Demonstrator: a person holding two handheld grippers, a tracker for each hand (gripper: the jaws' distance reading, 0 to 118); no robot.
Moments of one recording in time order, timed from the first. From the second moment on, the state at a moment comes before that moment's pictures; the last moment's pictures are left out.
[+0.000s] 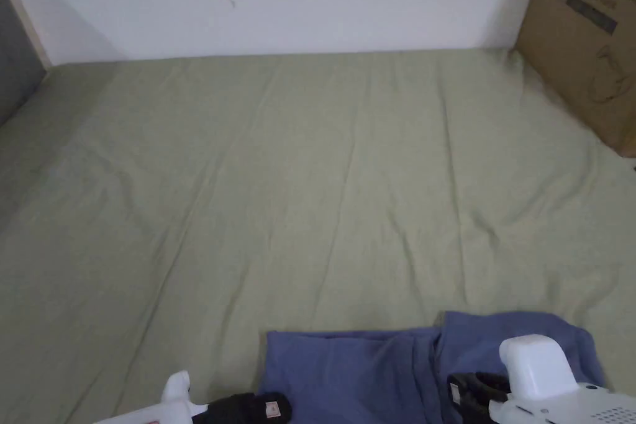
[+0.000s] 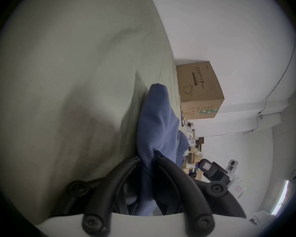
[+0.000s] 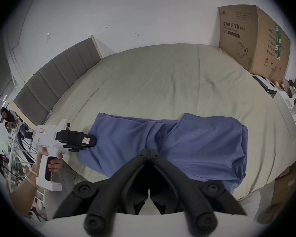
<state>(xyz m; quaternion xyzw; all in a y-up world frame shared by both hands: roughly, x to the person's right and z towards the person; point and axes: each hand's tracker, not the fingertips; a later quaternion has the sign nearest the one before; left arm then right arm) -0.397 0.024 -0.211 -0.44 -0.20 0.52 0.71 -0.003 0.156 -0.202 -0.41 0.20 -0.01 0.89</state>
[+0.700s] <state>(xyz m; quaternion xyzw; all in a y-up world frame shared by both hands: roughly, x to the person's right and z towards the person) -0.452 0.148 -0.159 -0.40 -0.08 0.42 0.81 0.032 0.151 -0.197 -0.39 0.18 -0.07 0.90</state>
